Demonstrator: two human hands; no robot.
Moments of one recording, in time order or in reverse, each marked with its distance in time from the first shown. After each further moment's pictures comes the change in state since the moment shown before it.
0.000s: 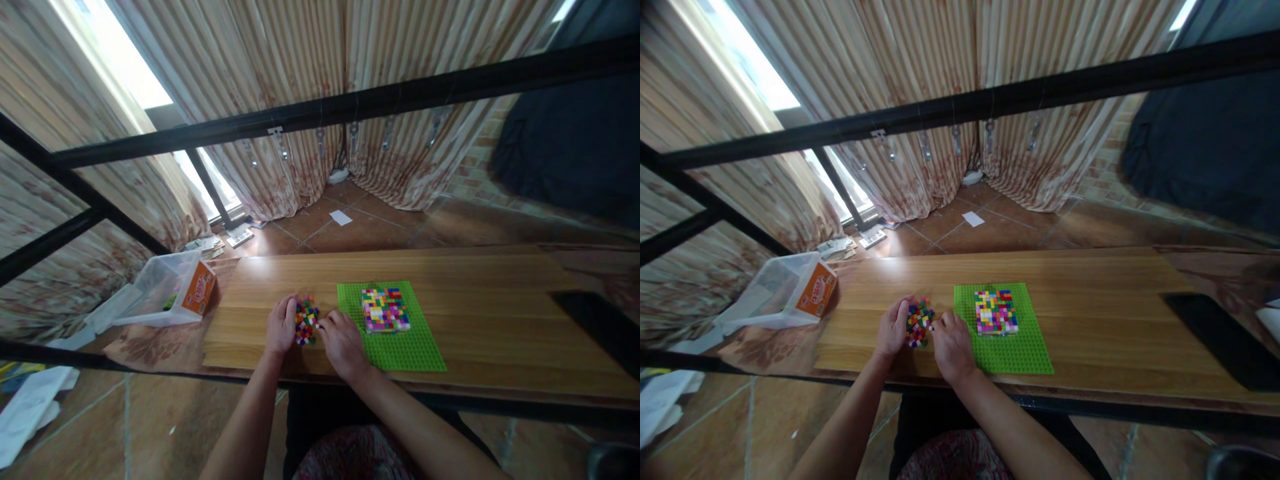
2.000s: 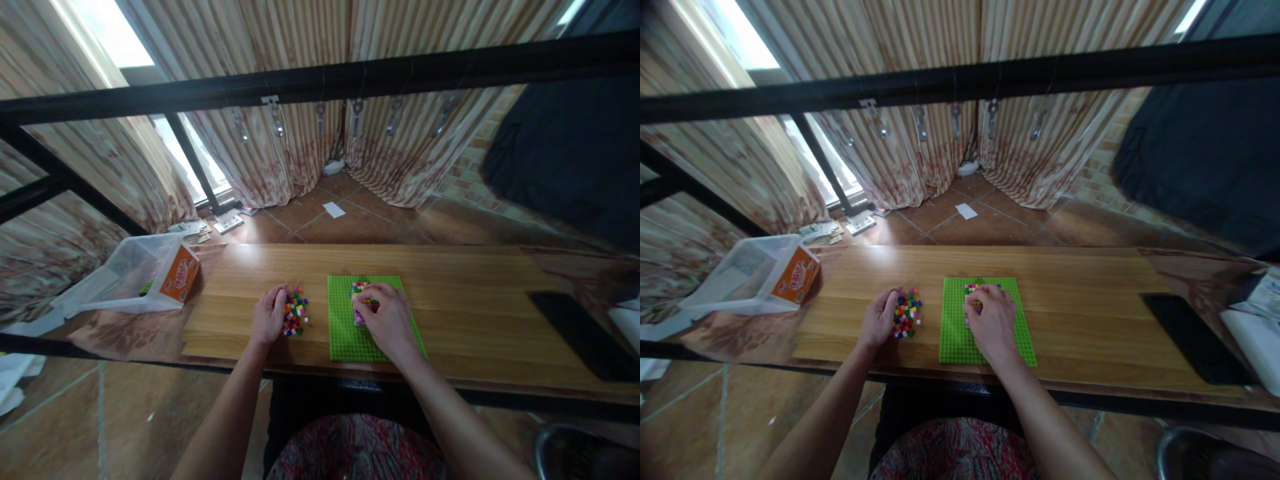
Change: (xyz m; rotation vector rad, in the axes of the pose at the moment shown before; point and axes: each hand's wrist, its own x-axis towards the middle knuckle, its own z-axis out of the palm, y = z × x) left_hand -0.001 -0.002 0.002 0.031 0.007 -0.004; right_hand 0.008 0.064 -0.084 0.108 0.162 0.266
